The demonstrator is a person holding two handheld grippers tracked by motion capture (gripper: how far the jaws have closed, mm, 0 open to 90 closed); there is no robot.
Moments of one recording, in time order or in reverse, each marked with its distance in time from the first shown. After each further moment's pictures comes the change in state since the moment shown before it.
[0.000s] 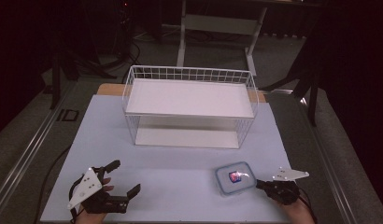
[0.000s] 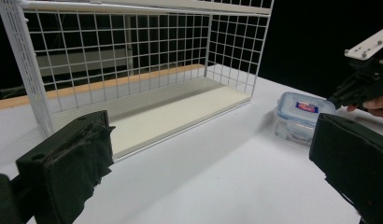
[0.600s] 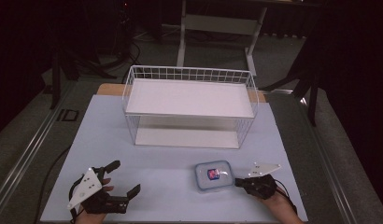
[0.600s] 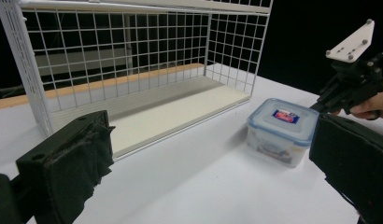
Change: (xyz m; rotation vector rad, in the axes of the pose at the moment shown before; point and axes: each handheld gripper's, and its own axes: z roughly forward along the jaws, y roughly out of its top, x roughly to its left) left arm 0.000 0.000 0.000 0.005 -0.001 -0.002; right arm 0.030 0.040 0.042 0.037 0.130 -0.127
